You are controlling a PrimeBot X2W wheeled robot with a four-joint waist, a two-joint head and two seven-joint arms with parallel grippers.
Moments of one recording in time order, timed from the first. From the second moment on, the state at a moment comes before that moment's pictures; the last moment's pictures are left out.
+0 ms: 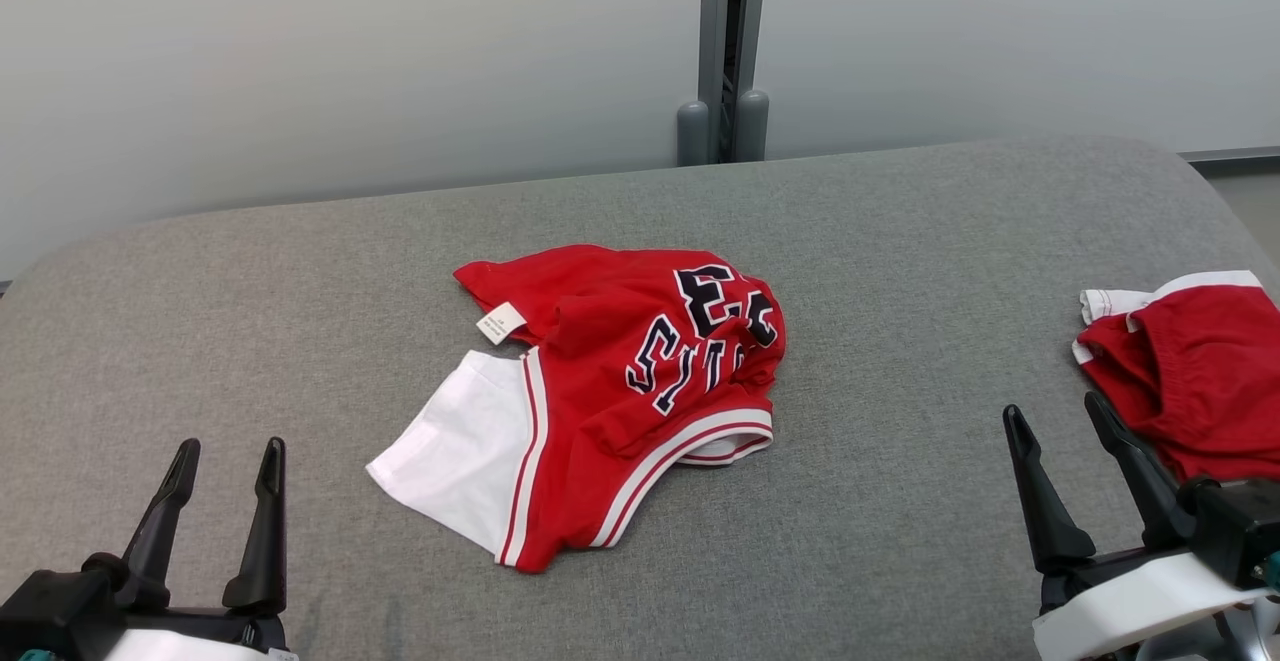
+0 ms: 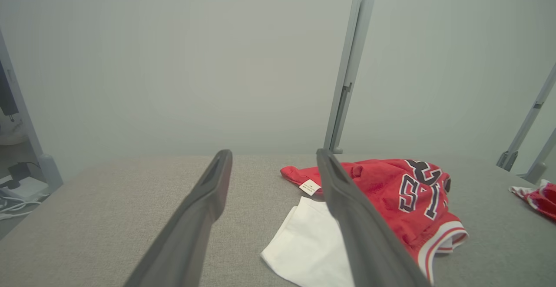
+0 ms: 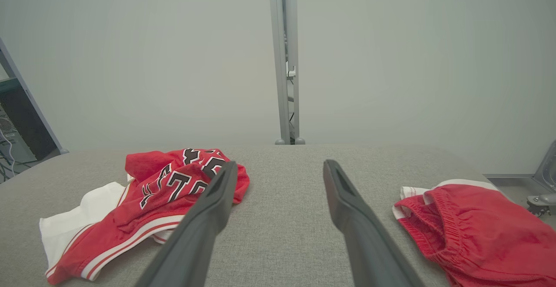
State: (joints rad) left arm 0.14 0.30 -0.05 -0.09 -0.46 0.01 -0.17; right arm 0.06 -0.10 0.02 -0.10 0.22 0.13 0.00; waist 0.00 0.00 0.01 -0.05
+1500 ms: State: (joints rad) left arm -0.24 0.20 -0.16 0.07 -0.45 -0.09 -0.26; right arm -0.78 -0.25 1.09 0.37 0.41 0.13 0.21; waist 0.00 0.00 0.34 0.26
